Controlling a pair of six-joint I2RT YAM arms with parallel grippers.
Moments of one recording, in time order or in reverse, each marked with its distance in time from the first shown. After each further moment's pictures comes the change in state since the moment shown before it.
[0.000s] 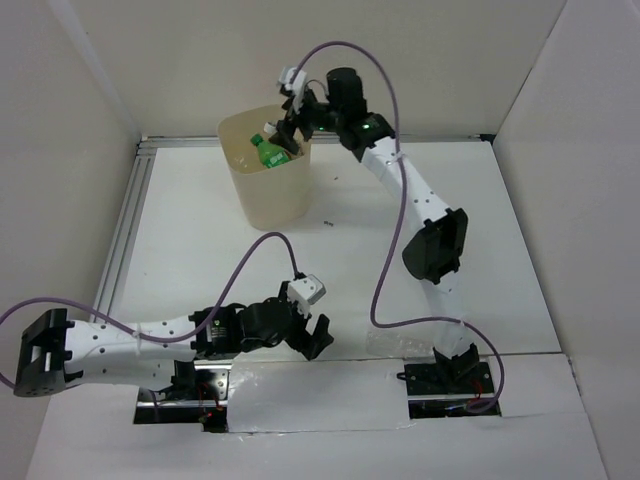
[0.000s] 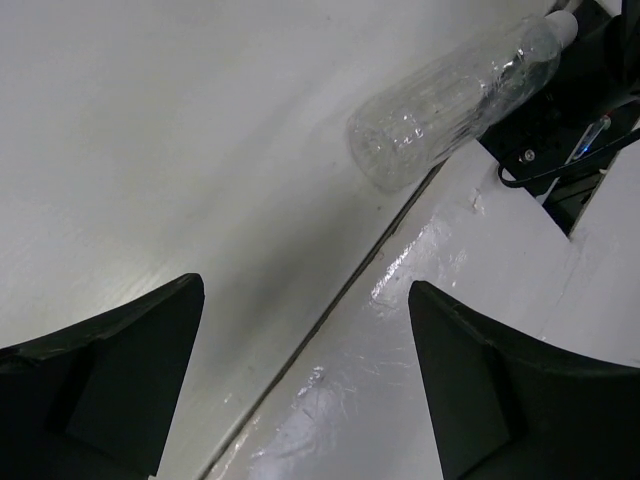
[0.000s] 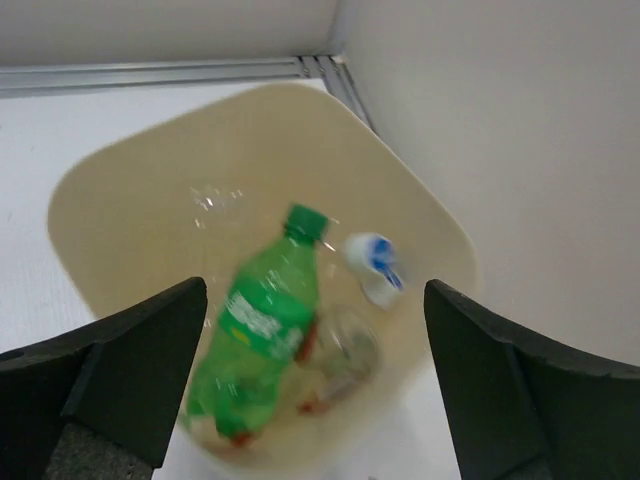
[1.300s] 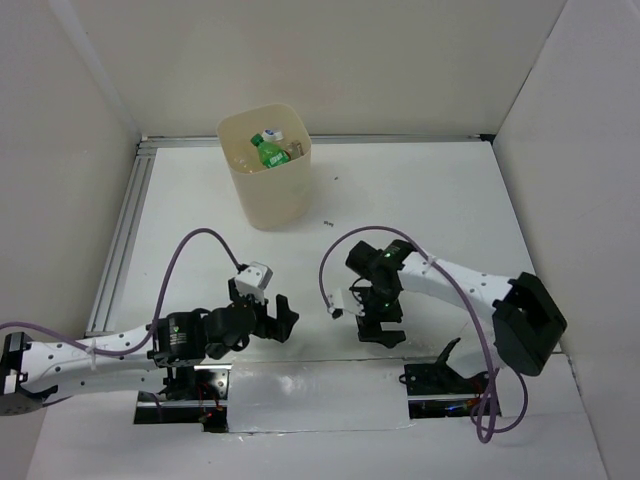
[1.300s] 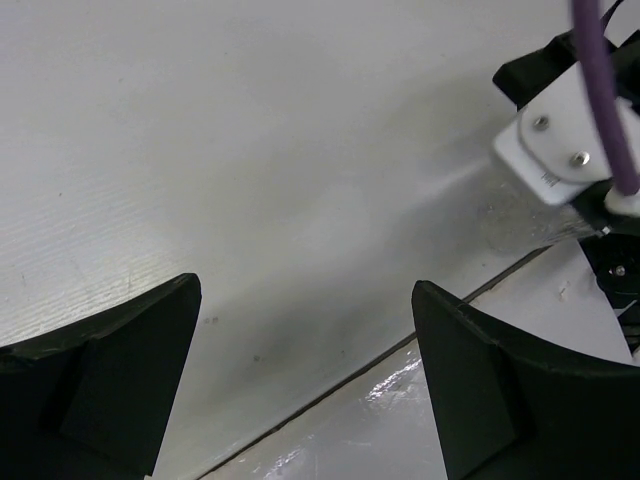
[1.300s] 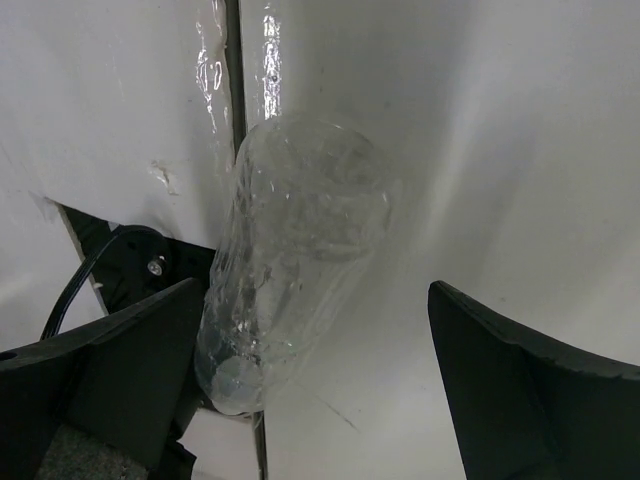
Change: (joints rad) left arm 0.024 -0.299 -0.074 -0.237 -0.320 -0.192; right arm 0.265 -0.871 -1.518 -0.708 0.307 -0.391
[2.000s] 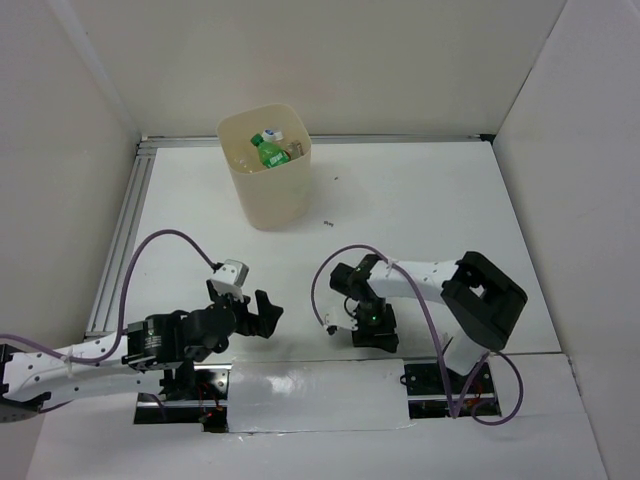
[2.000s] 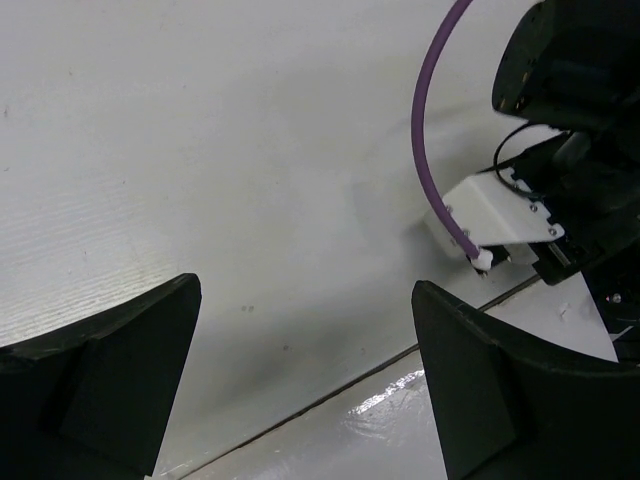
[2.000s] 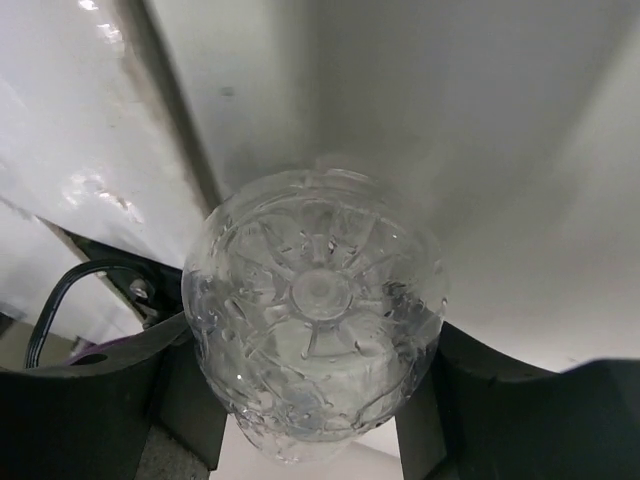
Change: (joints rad) left arm 0.001 -0.153 0.020 -0.171 -0.078 -0.056; right arm 0.117 0.253 -0.055 0.085 0.138 0.131
